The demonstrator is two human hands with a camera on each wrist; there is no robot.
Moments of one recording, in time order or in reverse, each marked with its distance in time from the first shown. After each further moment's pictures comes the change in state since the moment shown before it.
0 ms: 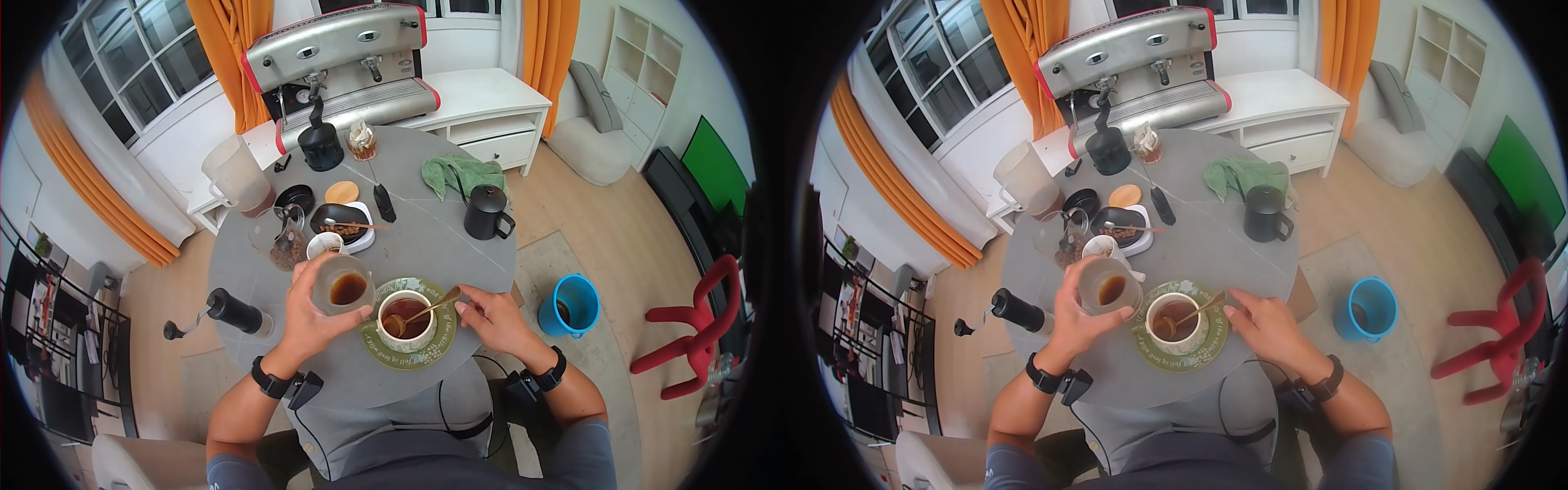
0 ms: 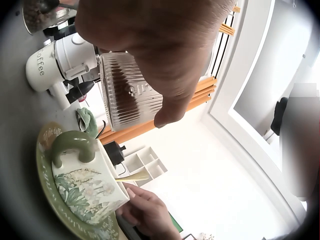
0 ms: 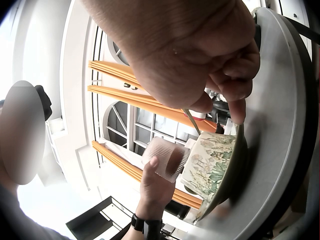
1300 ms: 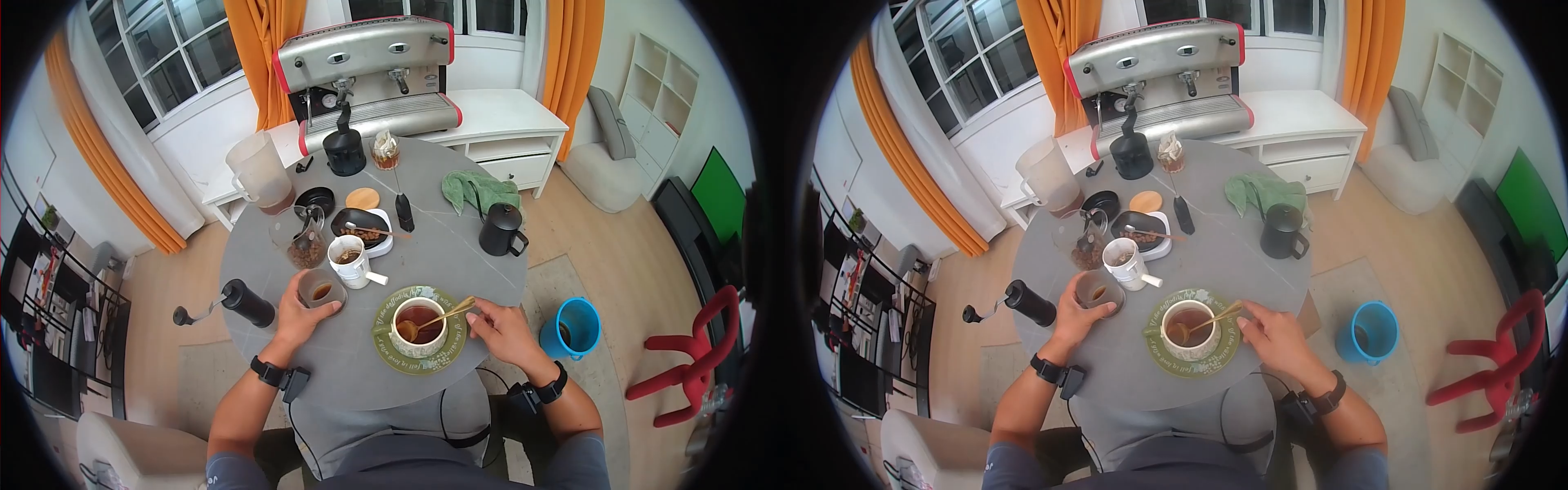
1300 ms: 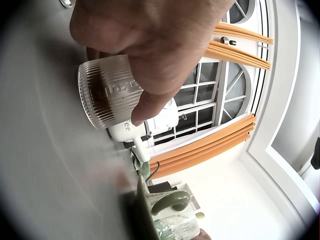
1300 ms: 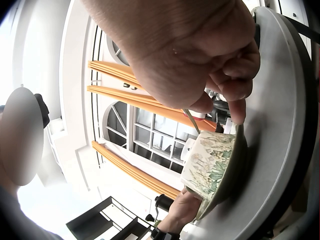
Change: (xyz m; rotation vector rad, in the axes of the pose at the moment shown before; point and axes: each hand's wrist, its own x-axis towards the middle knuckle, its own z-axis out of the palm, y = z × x) left_hand -0.041 -0.092 -0.014 -0.287 0.115 -0.492; right_hand 0.001 -0.005 -0.001 0.003 -0.018 0.009
